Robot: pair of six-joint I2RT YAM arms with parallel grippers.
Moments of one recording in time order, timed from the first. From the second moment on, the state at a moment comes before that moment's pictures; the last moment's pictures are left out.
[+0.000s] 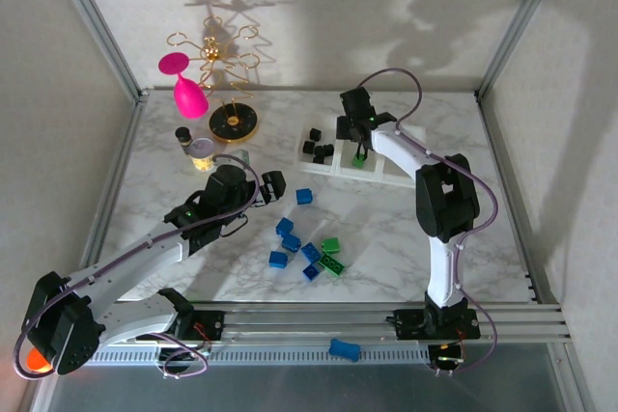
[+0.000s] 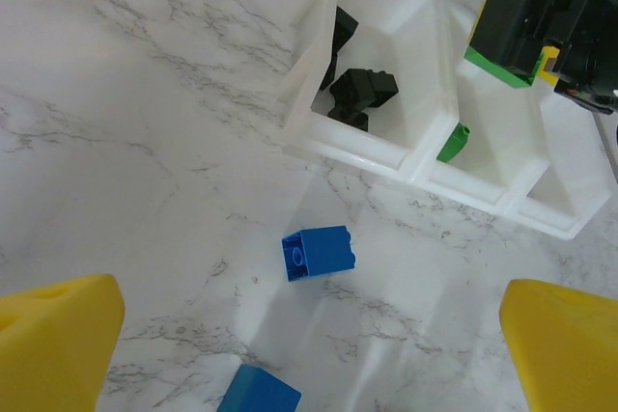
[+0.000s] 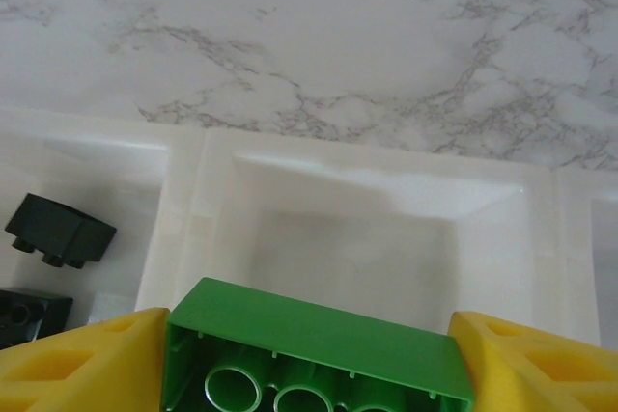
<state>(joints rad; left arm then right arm) -0.61 1.10 0.72 -0.17 -0.18 -0.73 0.46 2.03 1.64 -0.47 0.31 0.35</state>
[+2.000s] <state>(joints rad) -0.61 0.86 0.64 -0.34 -0.21 -0.79 0.97 1.58 0.86 -0.48 0.10 0.70</state>
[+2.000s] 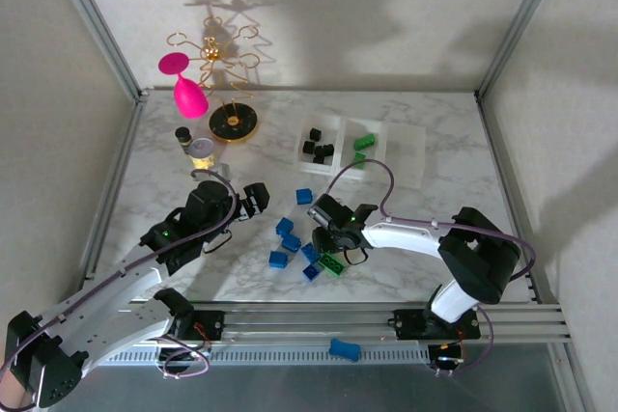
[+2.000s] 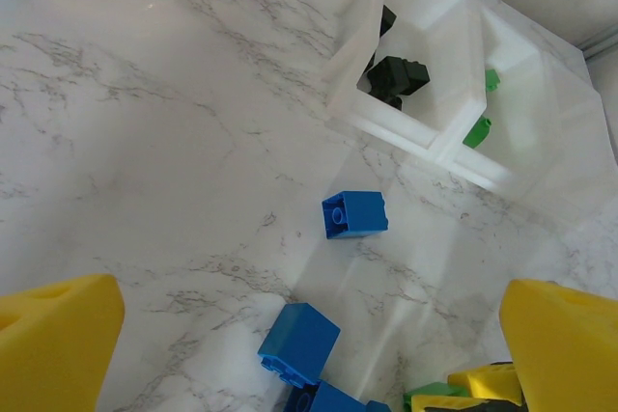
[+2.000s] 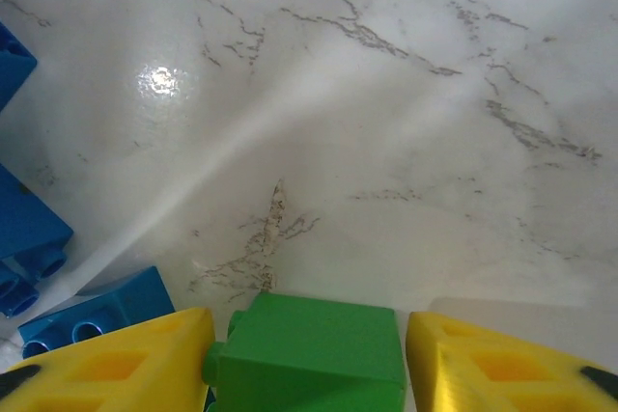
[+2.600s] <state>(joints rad) -0.61 0.91 0.66 -0.34 -0.21 -0.78 0.90 1.52 0.96 -0.53 0.13 0.69</state>
